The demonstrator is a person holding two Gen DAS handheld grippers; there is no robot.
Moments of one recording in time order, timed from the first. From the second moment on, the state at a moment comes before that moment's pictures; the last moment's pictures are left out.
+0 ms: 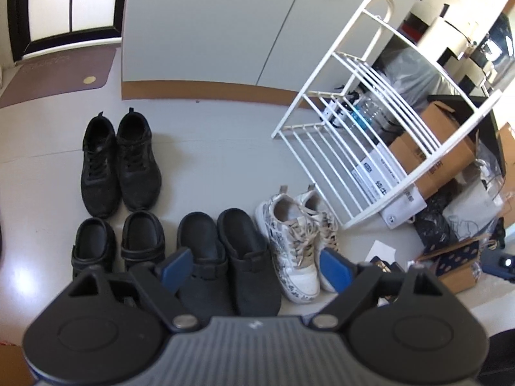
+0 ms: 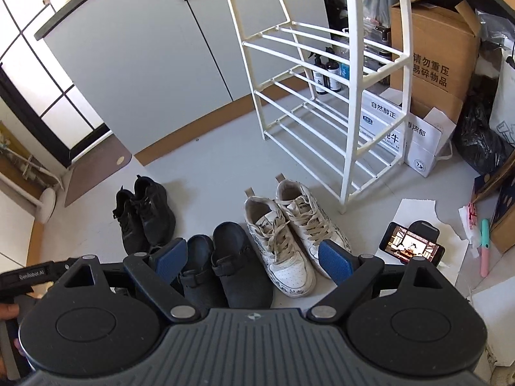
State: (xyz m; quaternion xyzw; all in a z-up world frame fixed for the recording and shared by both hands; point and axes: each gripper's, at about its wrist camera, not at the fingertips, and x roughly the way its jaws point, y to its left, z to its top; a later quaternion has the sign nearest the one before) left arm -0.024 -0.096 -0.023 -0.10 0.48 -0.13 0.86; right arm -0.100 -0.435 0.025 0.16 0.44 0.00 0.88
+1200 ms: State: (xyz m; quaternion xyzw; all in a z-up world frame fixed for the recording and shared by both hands) left arm 0.019 -0.094 -0.077 -0.09 0.56 -0.13 0.81; right arm -0.005 -0.460 -0.034 0.10 0.52 0.05 0.85
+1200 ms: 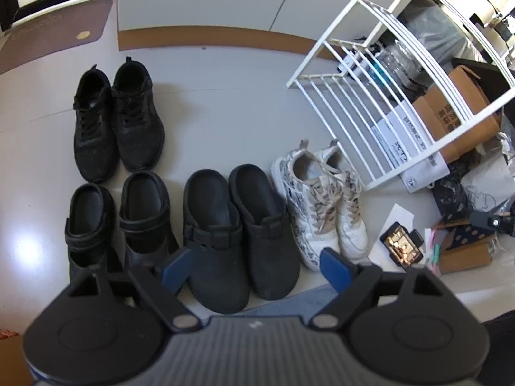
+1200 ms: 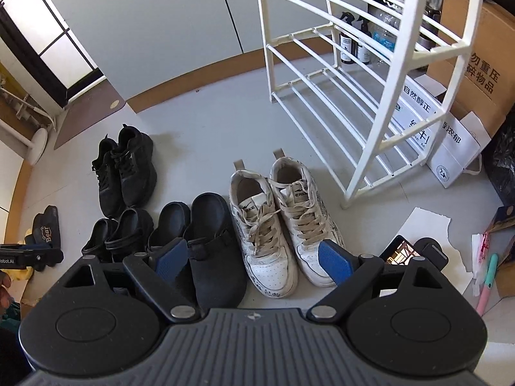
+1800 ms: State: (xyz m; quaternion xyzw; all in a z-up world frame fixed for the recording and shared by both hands) left arm 0.008 -0.096 -0.074 -0.10 0.57 -0.14 0.81; right arm -0.018 -0.455 -0.025 0.12 0.50 0.05 0.86
